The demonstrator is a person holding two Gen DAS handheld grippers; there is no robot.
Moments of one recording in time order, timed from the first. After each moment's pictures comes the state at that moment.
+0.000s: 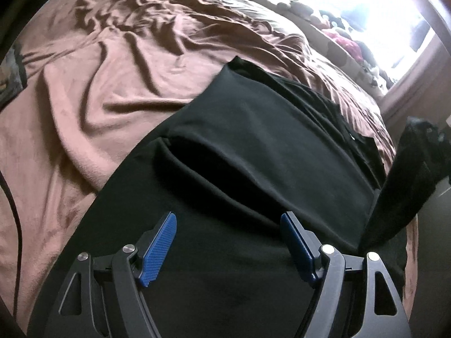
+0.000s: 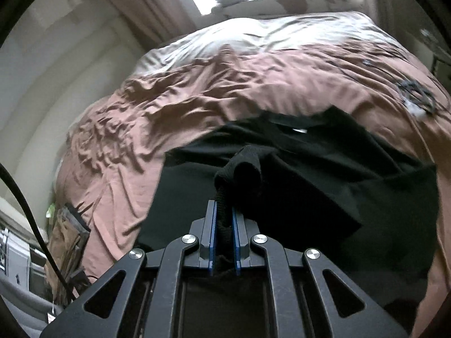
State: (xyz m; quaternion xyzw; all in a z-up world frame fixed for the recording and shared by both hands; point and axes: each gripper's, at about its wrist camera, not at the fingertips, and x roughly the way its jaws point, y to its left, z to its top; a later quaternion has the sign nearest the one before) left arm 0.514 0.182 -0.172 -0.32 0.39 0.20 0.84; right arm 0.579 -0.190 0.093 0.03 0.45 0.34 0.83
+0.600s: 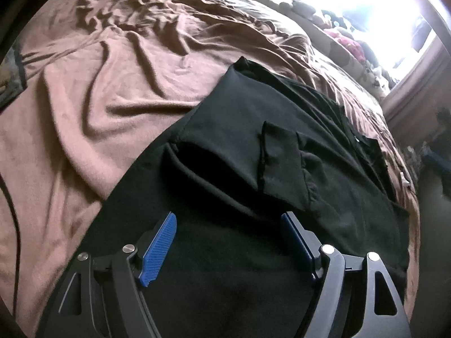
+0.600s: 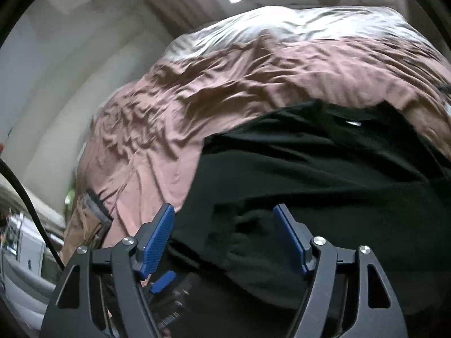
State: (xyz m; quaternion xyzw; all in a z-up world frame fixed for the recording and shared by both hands) left arm 0.514 0.195 -0.173 -0.32 0.40 0.20 0.84; right arm 0.595 -0.163 0.062 0.05 0.46 0.39 0.80
